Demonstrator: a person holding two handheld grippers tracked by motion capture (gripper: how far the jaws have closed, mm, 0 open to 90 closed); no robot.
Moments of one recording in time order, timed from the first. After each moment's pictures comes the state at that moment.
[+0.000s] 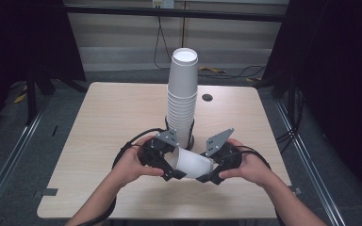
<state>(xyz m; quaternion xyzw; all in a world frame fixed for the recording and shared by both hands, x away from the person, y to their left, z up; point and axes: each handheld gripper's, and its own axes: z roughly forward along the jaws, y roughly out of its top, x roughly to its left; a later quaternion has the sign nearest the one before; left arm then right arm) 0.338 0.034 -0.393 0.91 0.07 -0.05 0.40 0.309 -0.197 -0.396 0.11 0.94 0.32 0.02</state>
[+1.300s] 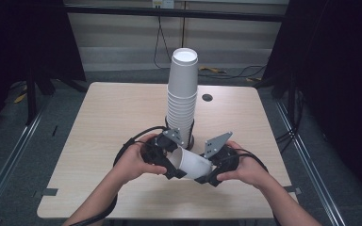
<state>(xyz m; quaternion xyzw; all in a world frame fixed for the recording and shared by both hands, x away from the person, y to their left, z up) 0.339 0.024 -0.383 0.93 0.09 -0.05 0.34 0.309 -0.196 -0.411 0.12 0.94 0.32 0.03</state>
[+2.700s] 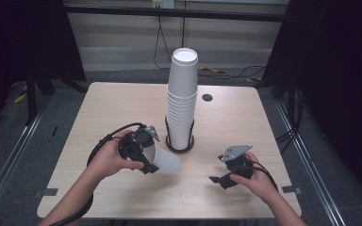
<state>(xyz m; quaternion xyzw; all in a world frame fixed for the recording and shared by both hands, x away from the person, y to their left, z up) 0.355 0.081 -0.386 0.96 0.16 -0.01 0.22 0.299 -0.254 -0.468 0.27 0.90 0.32 0.12</state>
